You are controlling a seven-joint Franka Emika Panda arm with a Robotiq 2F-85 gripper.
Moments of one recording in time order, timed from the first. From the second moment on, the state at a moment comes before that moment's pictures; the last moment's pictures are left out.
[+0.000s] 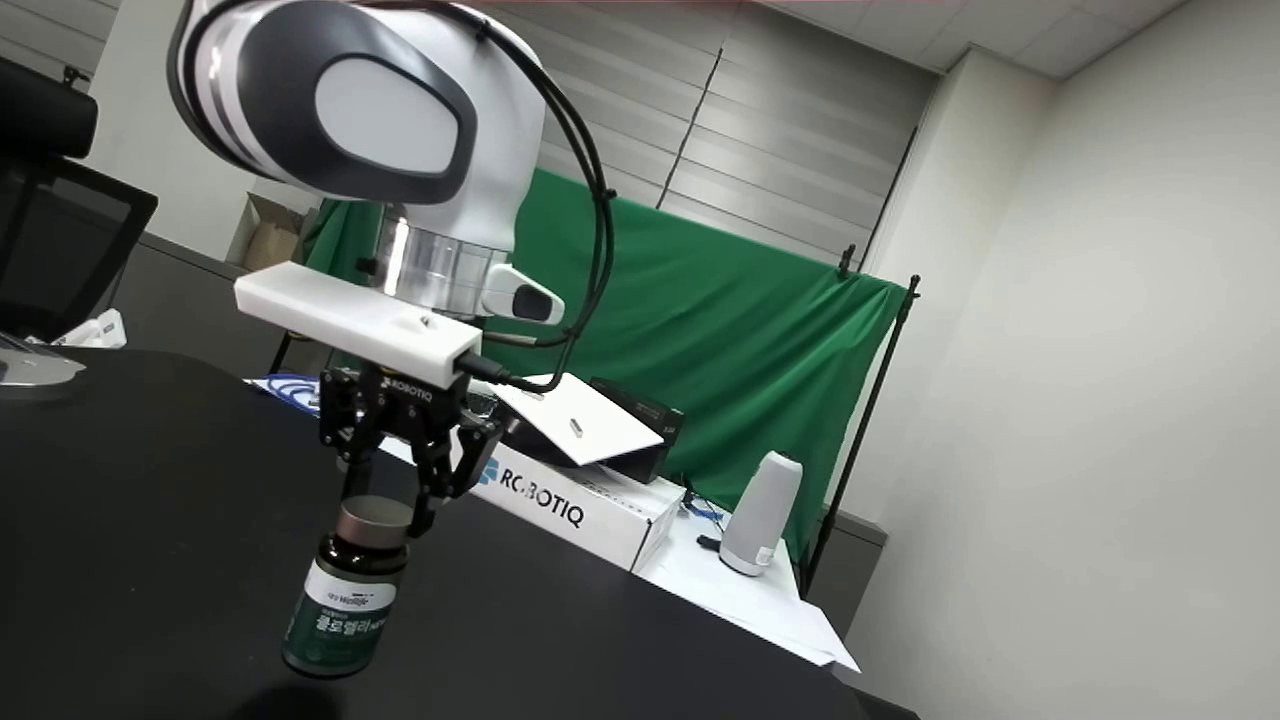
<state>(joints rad) -0.12 0.08 -0.18 -2.64 0.14 2.92 -0.48</state>
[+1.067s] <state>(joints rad) -0.12 0.19 -0.18 -2.64 0.16 3.05 -0.50</state>
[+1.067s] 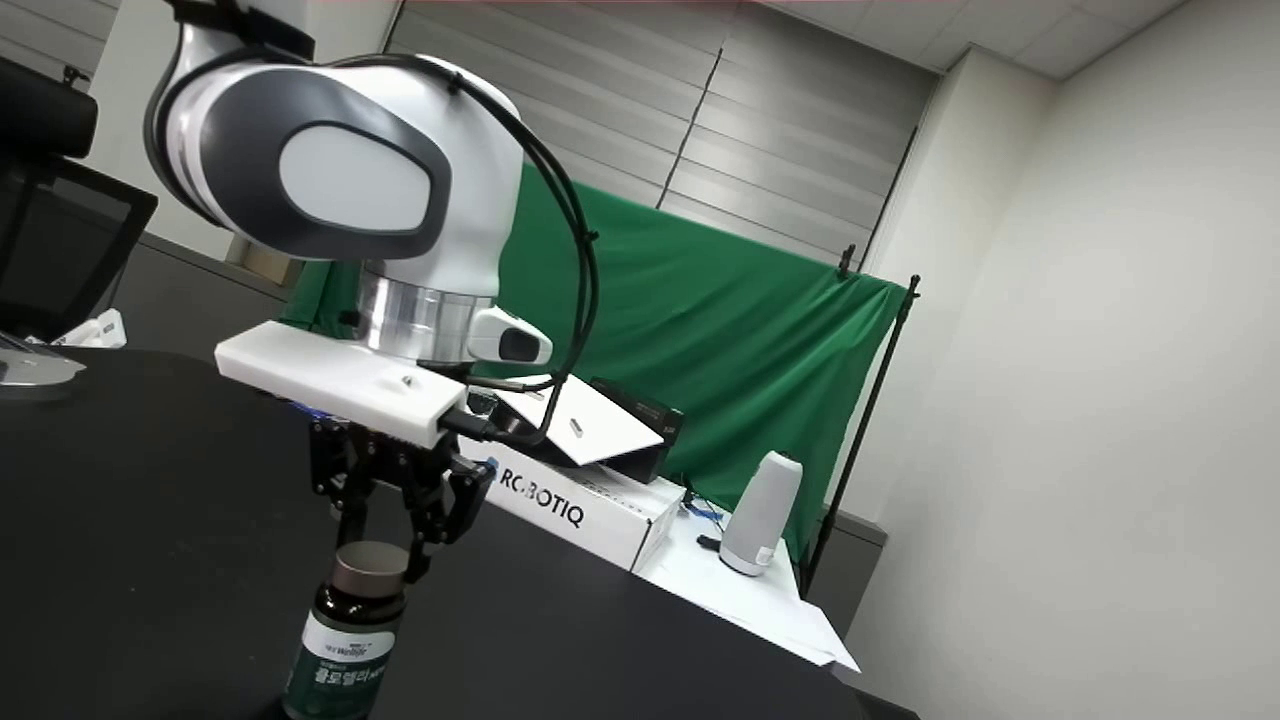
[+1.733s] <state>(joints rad) -0.11 0.05 -0.19 -2.60 0.13 2.88 -0.50</state>
